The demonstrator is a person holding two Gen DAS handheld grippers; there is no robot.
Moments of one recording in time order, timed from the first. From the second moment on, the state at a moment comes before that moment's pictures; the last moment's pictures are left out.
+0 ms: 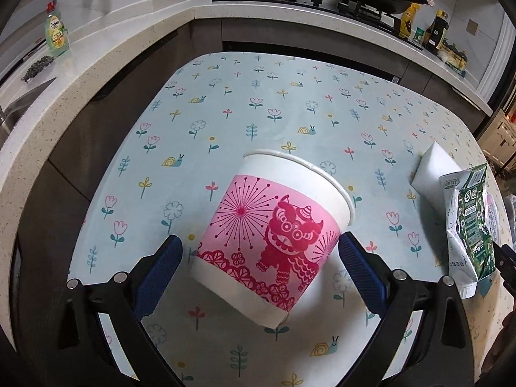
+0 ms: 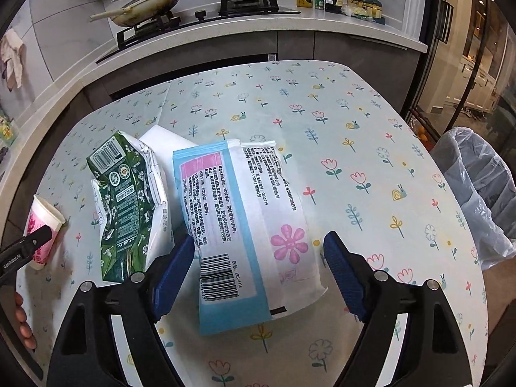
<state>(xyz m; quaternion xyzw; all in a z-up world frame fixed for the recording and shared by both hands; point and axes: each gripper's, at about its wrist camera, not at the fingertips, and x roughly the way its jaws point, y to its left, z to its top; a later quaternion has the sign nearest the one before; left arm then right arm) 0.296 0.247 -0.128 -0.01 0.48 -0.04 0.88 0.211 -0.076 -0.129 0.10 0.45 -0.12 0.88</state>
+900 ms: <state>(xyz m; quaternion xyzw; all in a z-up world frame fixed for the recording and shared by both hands) 0.233 0.173 -0.057 -0.02 0.43 -0.12 0.90 0.154 -0.106 -0.076 0.13 0.39 -0.12 0.90</state>
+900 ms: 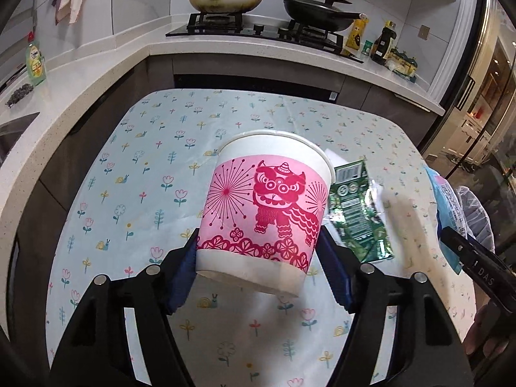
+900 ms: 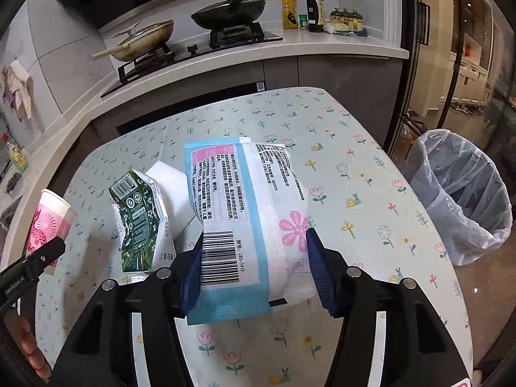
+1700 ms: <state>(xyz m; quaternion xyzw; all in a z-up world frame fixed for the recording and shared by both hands) 0.148 -0.006 0.021 0.05 0.36 -0.26 0.90 0.040 -0.224 -0.021 0.20 0.30 -0.19 0.91</state>
